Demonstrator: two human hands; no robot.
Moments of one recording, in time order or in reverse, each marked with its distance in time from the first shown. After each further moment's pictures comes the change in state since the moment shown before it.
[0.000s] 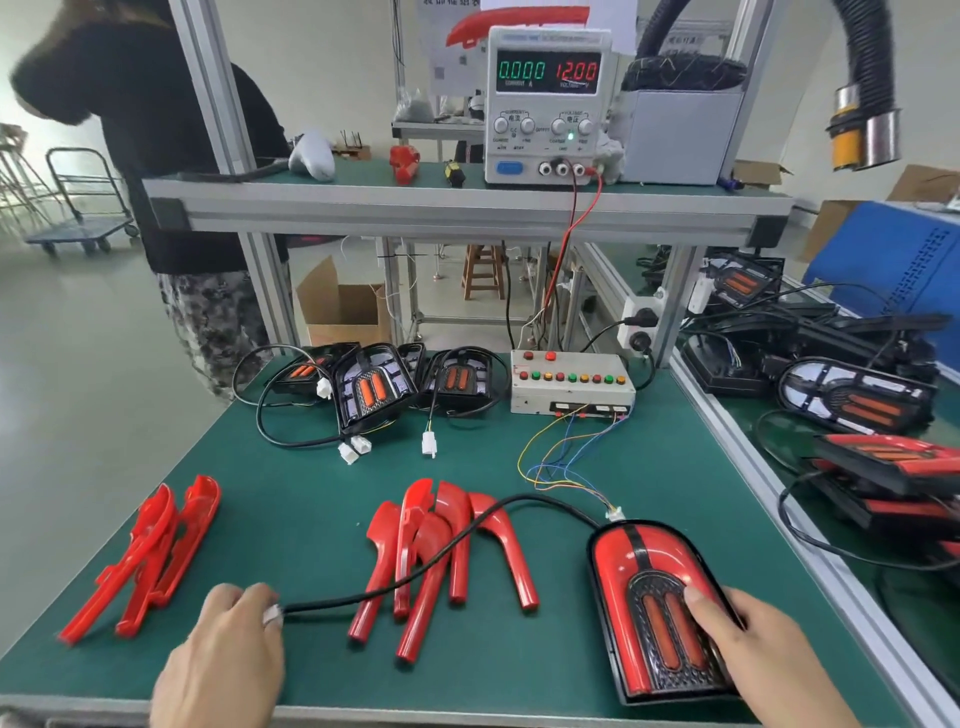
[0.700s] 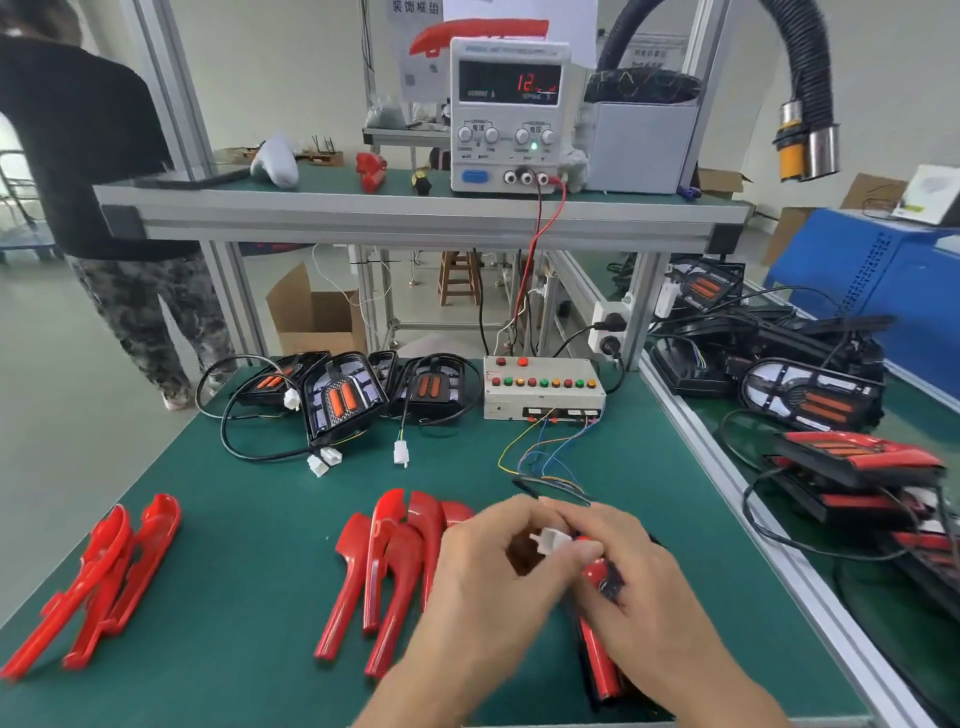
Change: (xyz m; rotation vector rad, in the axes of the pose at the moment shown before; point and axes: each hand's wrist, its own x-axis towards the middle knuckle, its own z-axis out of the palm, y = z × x) left_hand -0.065 0.184 -0.011 -1.030 -0.362 0.719; right_hand -0.014 -0.066 0.030 -0.059 0.005 -0.896
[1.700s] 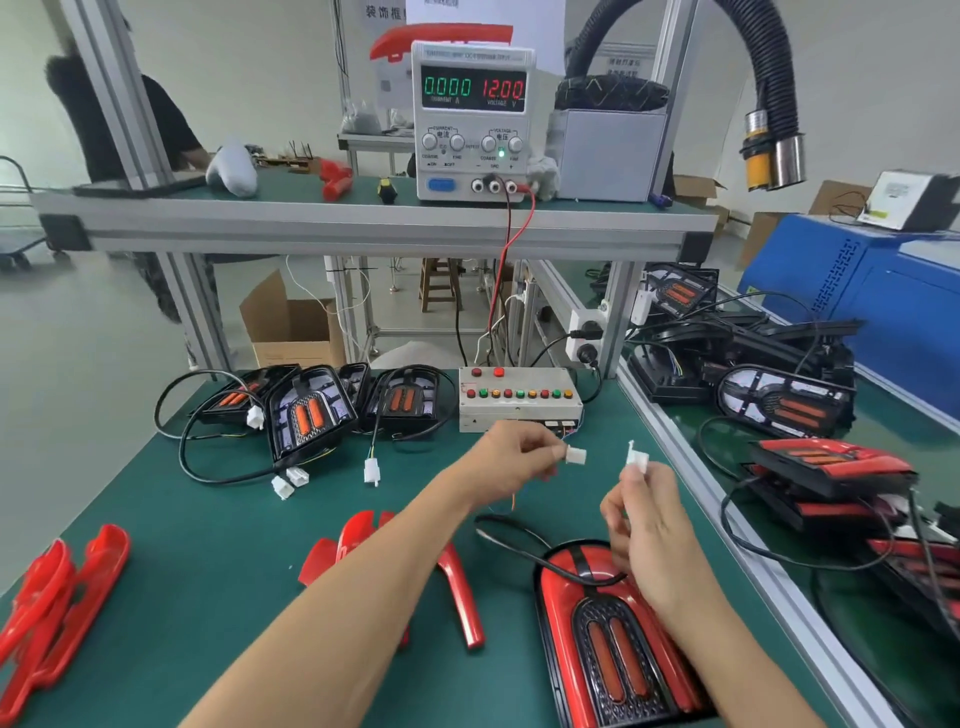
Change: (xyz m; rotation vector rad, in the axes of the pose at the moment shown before) left_hand 0.168 -0.081 0.034 0.076 -0.425 -0.112; right_hand 0.042 0.058 -0.021 0.340 0.201 0.514
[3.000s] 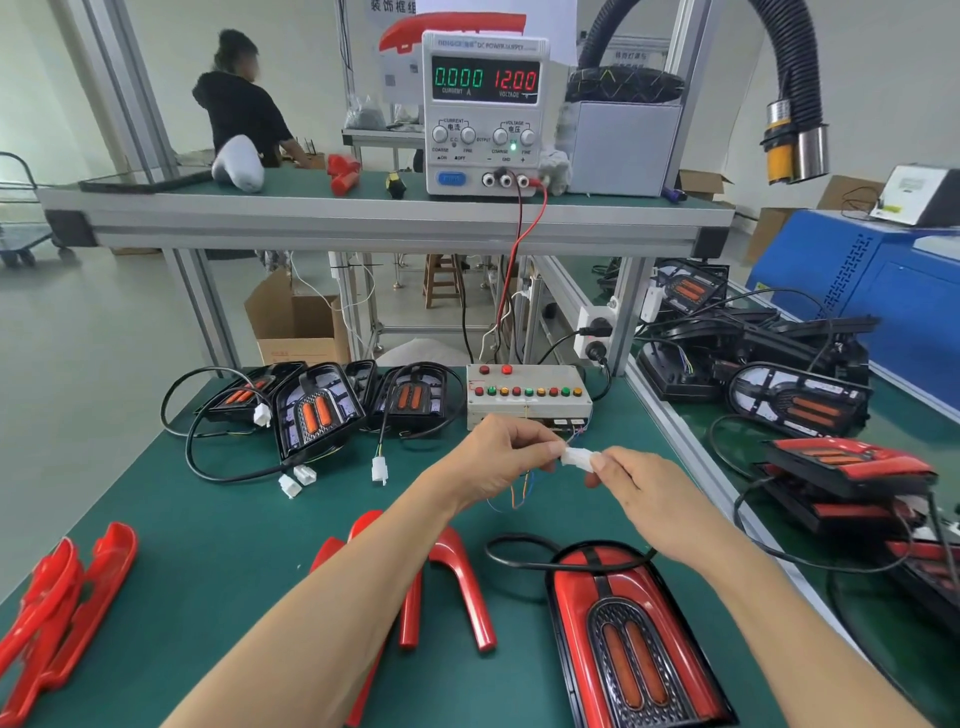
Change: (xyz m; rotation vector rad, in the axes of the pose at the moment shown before) left_hand -0.009 -0.006 -0.019 -0.147 0.009 0.028; right_hand 0.056 -0.003 -0.015 -0.702 -0.246 -0.125
